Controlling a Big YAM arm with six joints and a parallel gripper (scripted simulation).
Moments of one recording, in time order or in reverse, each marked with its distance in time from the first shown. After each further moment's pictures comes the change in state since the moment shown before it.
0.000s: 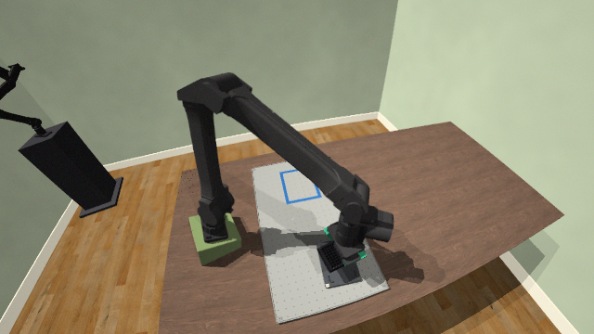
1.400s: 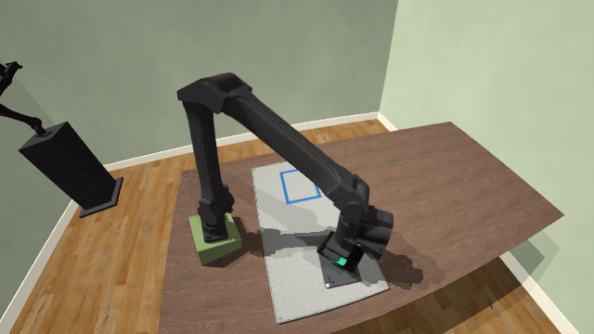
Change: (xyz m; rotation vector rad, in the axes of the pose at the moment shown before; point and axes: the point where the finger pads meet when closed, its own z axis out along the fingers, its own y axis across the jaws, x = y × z) arm -0.001 0.002 0.001 -0.003 0.003 1.047
